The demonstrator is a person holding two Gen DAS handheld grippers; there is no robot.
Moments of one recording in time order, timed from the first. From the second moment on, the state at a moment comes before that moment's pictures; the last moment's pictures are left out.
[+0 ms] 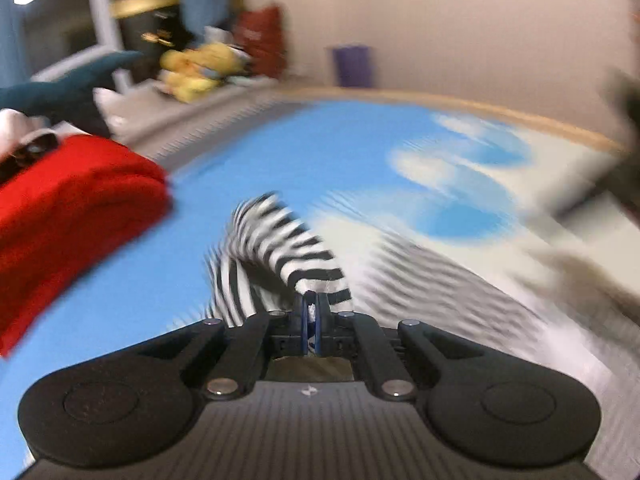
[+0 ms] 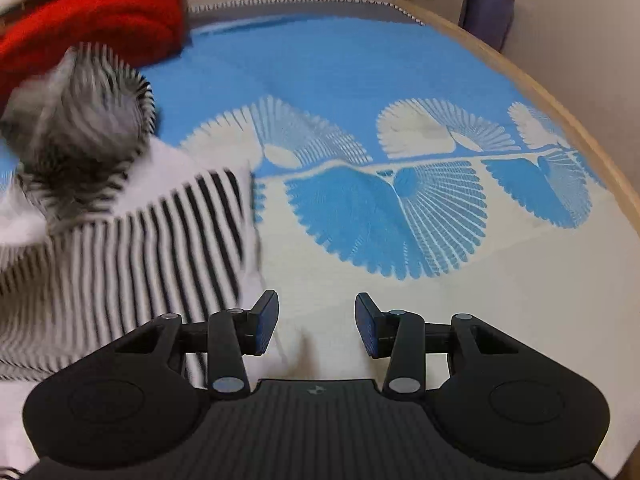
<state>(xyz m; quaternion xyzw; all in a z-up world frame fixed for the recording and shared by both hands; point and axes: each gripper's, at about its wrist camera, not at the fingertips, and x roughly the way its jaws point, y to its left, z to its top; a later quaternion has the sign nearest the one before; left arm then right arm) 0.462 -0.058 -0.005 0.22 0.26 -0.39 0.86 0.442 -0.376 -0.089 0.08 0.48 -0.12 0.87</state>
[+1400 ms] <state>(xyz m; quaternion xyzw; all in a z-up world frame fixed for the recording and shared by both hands) 0.434 0.077 -0.019 -0.23 0.39 -0.07 0.89 0.426 -0.305 -0.054 0.25 0.40 0.21 0.86</state>
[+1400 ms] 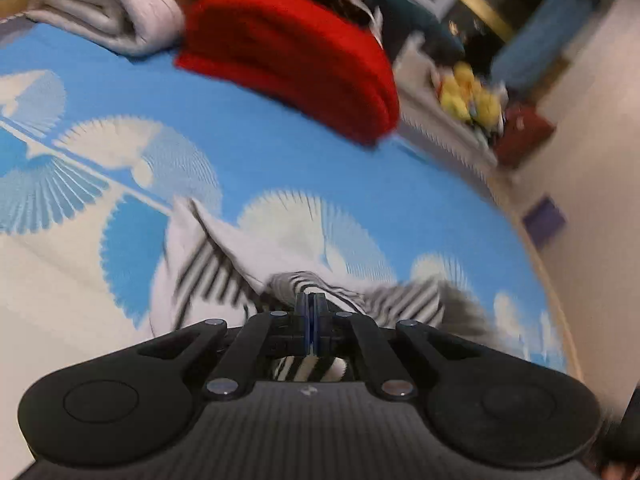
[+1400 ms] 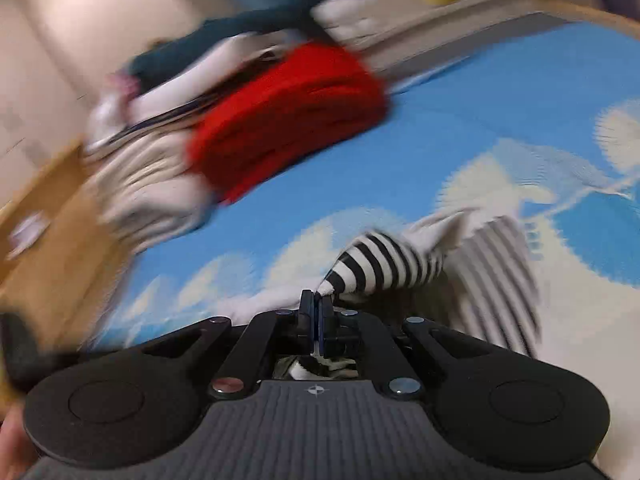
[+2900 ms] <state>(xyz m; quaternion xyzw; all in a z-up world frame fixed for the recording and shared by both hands) 0.447 0.067 -0.077 -0.11 0.57 -0.04 0.81 0.449 -0.326 -0.125 0.20 0.56 0.05 0.80</state>
